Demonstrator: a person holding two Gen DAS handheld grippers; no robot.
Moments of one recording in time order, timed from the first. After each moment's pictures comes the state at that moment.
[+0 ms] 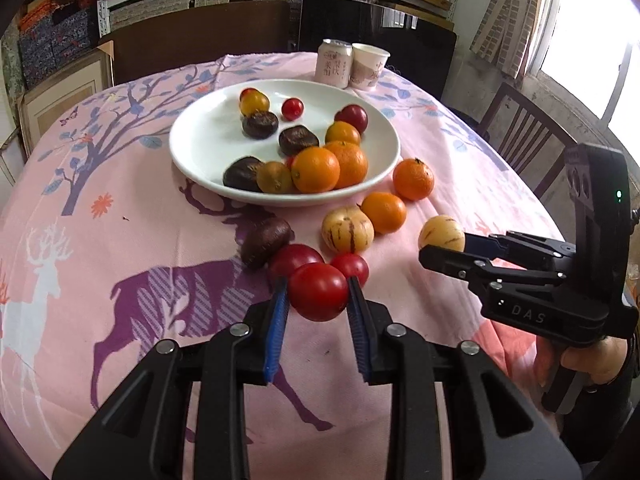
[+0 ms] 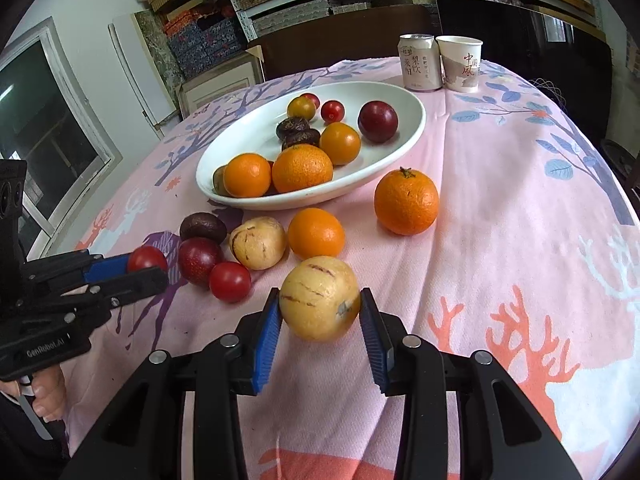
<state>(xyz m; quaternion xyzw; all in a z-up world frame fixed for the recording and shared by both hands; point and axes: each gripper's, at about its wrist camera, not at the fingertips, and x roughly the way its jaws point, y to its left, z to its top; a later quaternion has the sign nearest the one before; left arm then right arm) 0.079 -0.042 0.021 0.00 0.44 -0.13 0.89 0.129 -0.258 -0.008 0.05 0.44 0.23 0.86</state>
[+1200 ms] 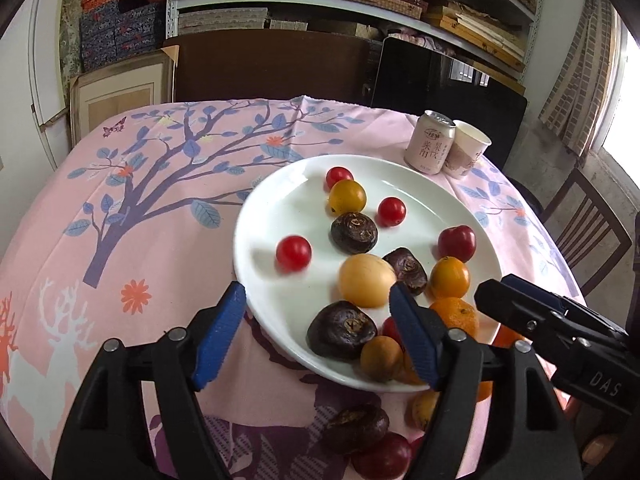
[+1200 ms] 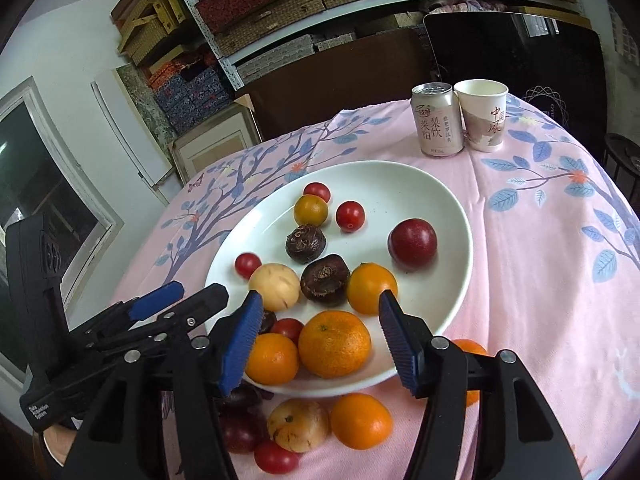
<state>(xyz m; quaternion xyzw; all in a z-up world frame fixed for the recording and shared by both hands) 0.183 -0.003 0.034 -0.06 0.39 -0.02 0.92 0.218 -0.220 0.029 0.12 0.40 0.22 0.88</state>
